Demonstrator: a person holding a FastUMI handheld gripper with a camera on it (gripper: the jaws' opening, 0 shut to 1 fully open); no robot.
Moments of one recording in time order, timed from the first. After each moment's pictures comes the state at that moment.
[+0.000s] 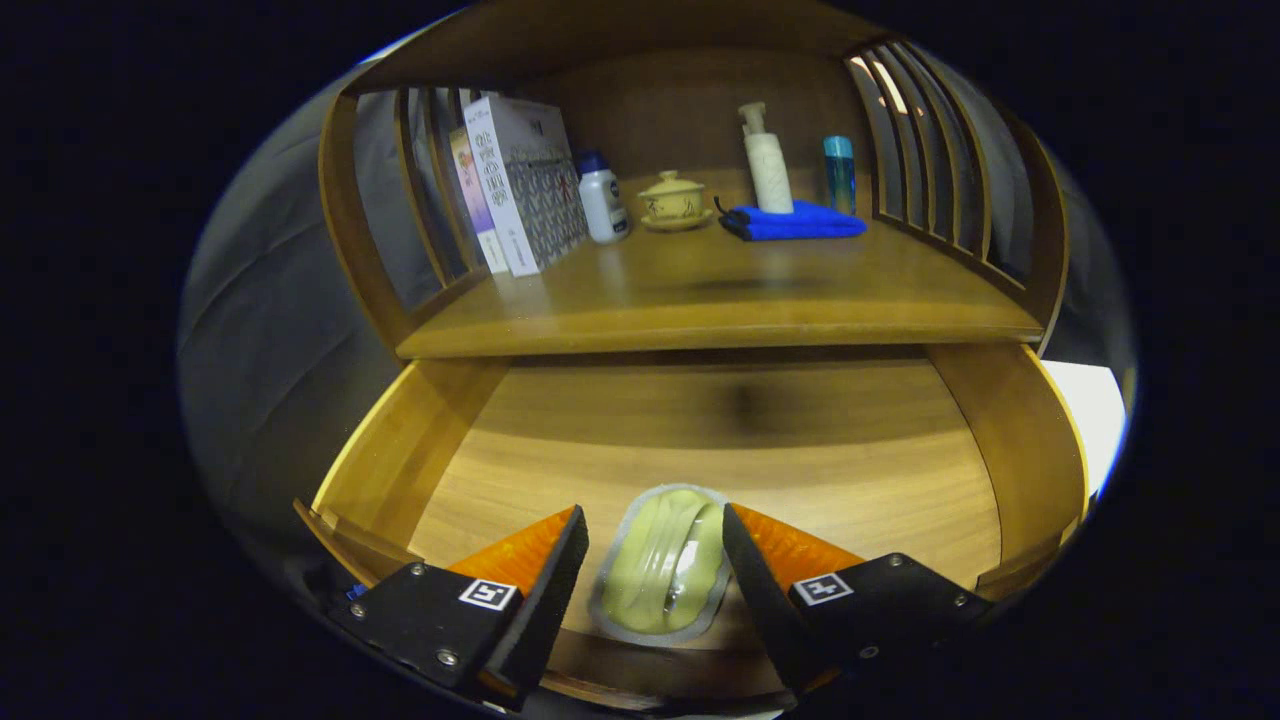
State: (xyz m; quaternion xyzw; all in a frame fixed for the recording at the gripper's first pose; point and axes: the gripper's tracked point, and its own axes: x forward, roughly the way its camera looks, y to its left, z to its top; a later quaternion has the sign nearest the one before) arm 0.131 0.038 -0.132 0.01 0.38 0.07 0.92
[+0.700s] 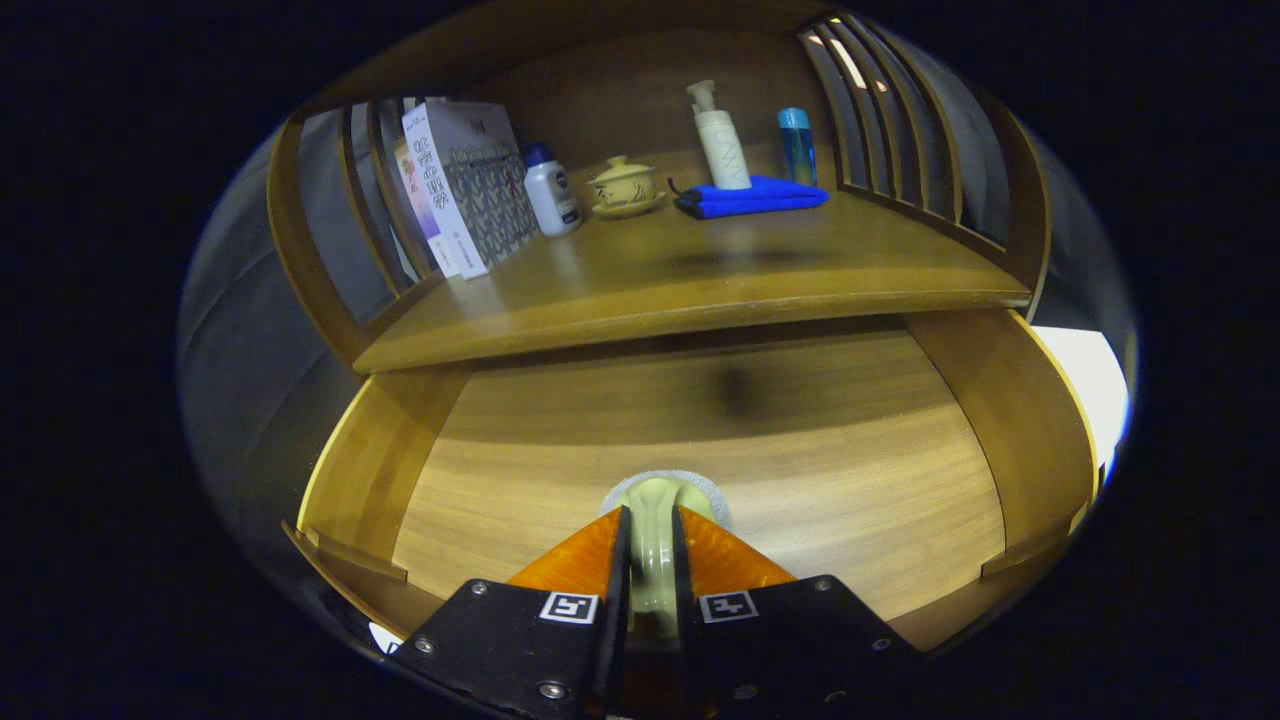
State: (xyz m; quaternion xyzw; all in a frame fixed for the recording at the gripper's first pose) arm 0.139 0.018 -0.128 0.05 0.37 0.04 0.93
